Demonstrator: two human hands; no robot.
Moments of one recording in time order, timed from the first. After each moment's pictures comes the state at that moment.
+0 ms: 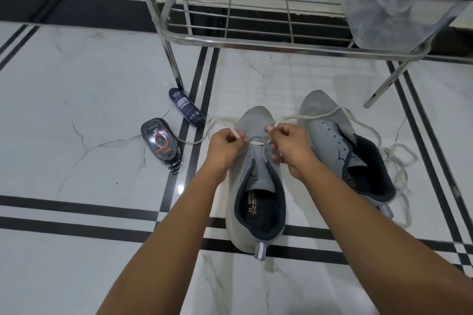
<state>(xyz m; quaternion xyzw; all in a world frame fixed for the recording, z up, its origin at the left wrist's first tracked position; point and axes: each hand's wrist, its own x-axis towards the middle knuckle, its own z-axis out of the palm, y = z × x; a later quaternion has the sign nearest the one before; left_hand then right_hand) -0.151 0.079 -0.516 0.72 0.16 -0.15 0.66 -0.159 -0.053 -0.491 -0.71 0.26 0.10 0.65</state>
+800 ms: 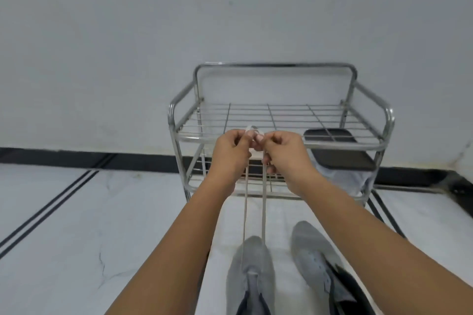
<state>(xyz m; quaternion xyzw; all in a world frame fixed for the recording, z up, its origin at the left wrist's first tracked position) -0.113 0.051 -0.236 0.73 -0.06 0.09 0.67 -0.122 -0.056 -0.229 -0.75 0.01 -0.07 0.66</state>
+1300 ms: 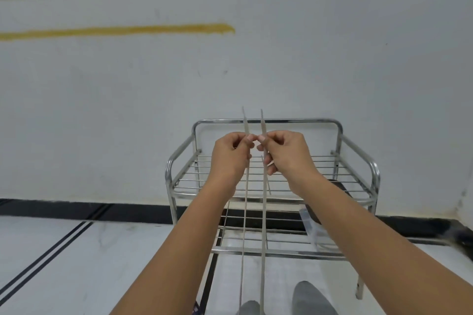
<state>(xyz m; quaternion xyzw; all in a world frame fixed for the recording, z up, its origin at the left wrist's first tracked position) -0.089 0.030 -0.146 0.71 -0.11 0.17 0.67 -0.097 -0.077 -0.138 -0.74 -0.05 -0.17 0.65</state>
